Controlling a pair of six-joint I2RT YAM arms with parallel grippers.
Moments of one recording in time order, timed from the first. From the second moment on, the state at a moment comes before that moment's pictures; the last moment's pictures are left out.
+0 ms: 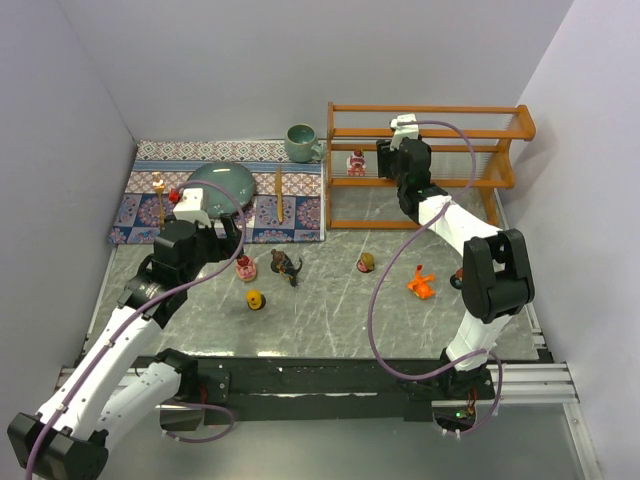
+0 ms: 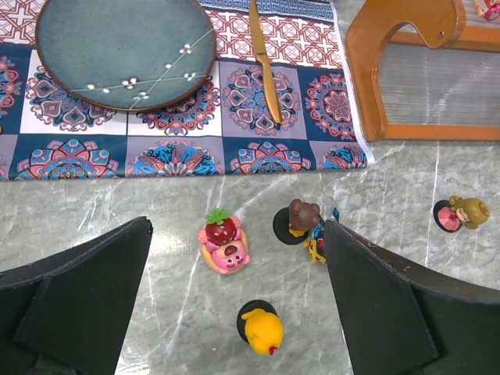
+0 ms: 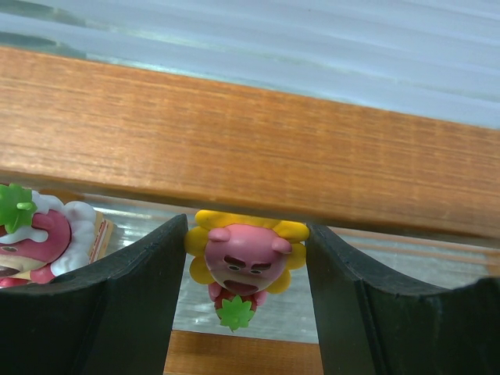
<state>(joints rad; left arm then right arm) -0.39 0.79 0.76 -0.34 -0.20 -0.31 0.27 1.76 1.25 0.27 0.22 -0.09</state>
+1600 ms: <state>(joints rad) -0.39 0.80 0.76 -0.33 -0.19 -0.31 0.26 1.77 1.28 0.25 0.22 -0.08</state>
